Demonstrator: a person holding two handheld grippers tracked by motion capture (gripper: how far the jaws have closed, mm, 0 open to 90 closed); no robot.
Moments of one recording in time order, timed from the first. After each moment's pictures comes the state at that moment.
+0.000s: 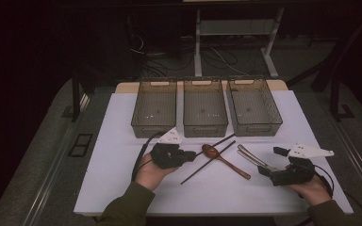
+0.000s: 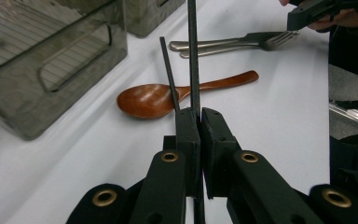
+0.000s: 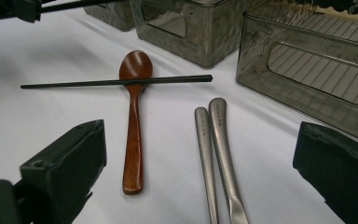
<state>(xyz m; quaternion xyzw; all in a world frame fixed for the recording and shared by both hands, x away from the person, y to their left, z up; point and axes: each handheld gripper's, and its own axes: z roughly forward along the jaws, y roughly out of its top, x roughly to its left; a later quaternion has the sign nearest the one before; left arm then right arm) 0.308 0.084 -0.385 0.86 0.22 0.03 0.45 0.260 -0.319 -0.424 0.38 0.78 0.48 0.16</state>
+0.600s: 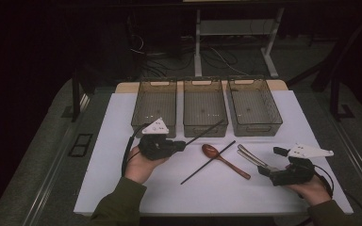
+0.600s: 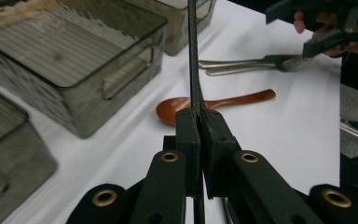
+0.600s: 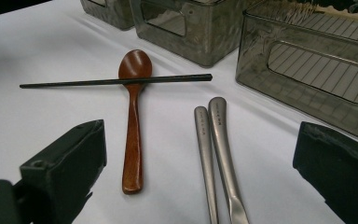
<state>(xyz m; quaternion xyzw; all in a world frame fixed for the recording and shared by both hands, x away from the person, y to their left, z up) 0.321 0.113 -0.365 0.84 0.26 0.05 0.48 0.260 -0.319 -0.425 0.38 0.78 0.47 0.16</state>
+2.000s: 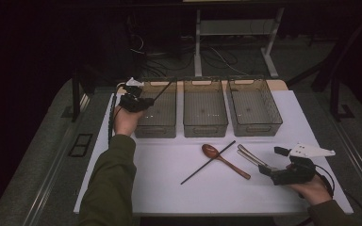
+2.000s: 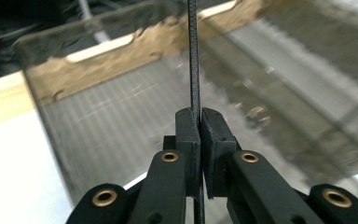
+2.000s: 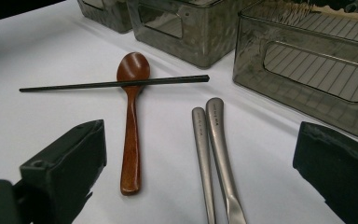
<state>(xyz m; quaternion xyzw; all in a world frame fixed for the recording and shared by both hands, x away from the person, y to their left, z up) 0.469 0.179 -0.366 0.80 0.44 0.17 0.38 0.261 -0.322 -0.425 0.38 0.77 0.48 0.16</state>
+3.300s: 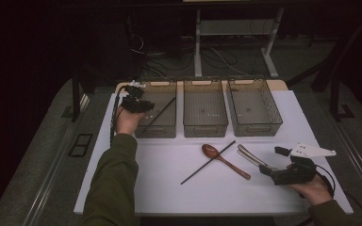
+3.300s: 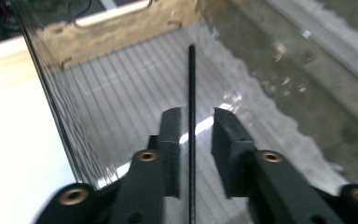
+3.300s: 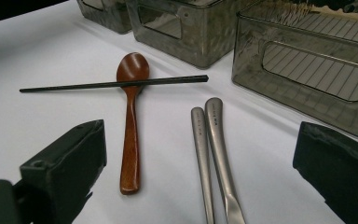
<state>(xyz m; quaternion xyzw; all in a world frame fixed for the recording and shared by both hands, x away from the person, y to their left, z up) 0.475 0.180 -0.373 0.80 0.45 0.16 0.36 0.261 -0.323 -0.425 0.38 0.77 0.48 0.16</state>
